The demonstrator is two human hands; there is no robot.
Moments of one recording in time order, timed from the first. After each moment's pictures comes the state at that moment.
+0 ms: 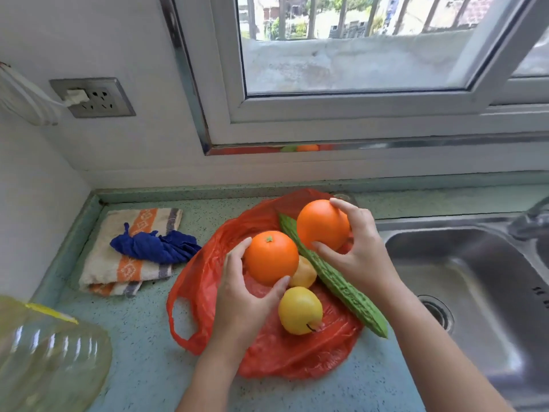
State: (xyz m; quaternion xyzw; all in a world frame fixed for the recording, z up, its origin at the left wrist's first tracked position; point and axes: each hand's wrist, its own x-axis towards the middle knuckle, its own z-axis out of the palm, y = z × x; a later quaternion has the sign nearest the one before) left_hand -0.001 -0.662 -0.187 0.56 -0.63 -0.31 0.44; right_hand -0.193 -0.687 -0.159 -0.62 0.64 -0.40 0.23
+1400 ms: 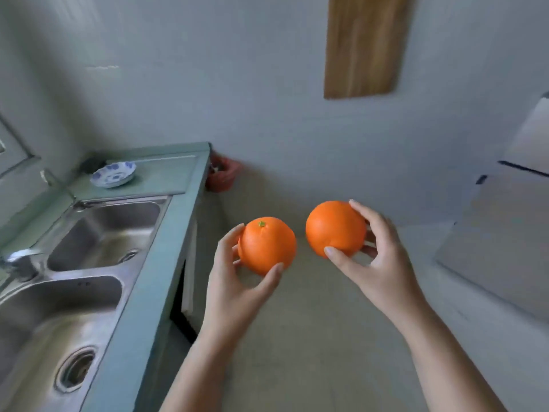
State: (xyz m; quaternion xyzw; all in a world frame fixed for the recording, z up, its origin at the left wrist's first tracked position) left_hand -0.320 -0.205 -0.106 -0.11 -0.79 -0.58 0.15; right_hand -0.298 -0.006 -0.085 -0.03 0.81 -0.52 -0.27
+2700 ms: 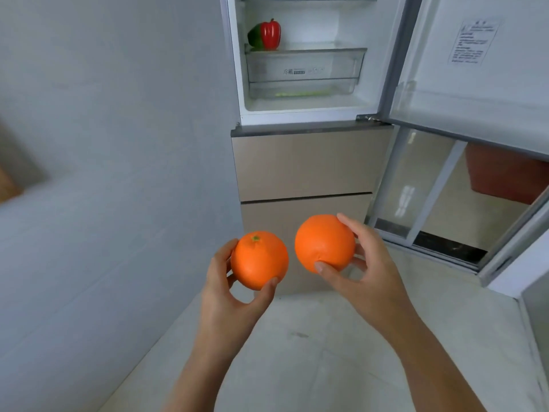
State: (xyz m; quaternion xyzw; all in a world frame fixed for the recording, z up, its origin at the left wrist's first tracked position) left_hand -0.616 0.455 -0.117 -0.45 -0.66 -0.59 -0.14; right_hand -0.443 0.549 -0.087 0.38 0.75 -0.36 -0.40
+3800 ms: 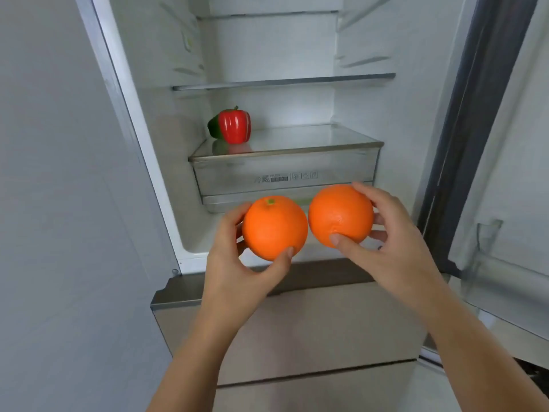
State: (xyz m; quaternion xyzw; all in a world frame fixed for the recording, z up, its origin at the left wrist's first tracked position) left_hand -0.737 0.948 0.002 -0.55 -0.56 -0.62 -0.03; right_hand -0.557 1.040 0.017 0.30 0.79 -0.23 -0.48
